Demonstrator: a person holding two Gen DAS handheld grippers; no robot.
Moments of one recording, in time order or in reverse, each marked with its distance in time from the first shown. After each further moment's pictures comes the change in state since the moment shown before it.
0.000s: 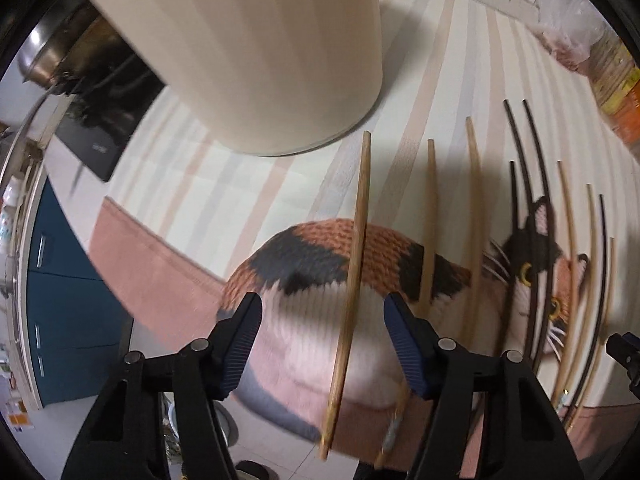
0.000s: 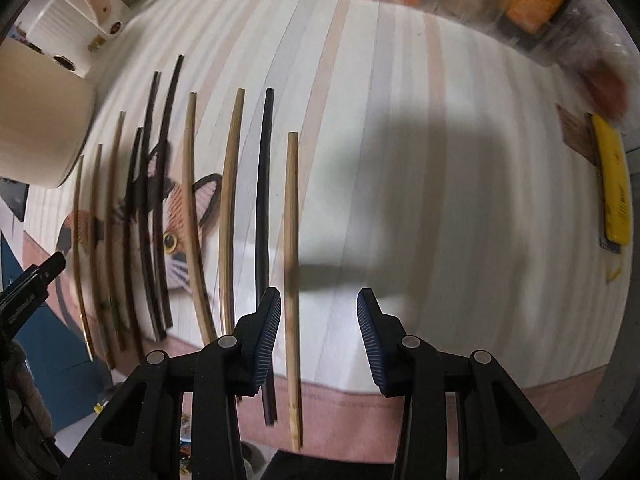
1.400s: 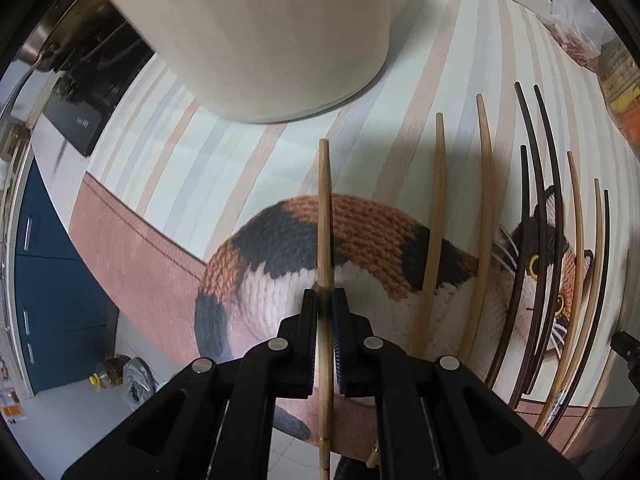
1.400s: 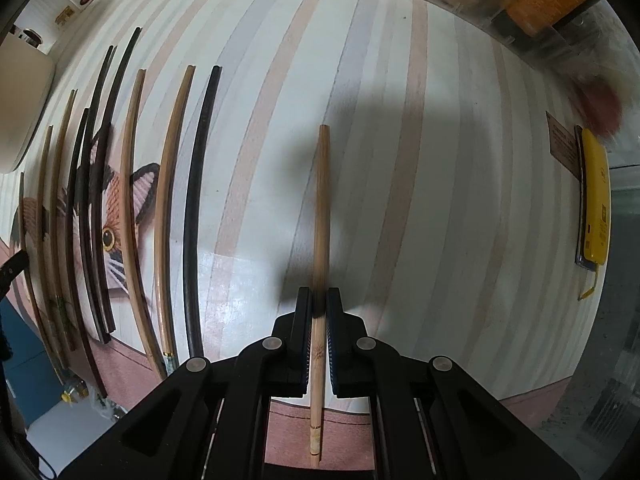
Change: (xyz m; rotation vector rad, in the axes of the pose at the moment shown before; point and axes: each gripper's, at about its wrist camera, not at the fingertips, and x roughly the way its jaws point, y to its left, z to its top) left arm 0.011 0.030 -0.012 -0.028 0.086 -0.040; right arm 0.030 -0.006 -0.002 -0.049 0.068 -0.150
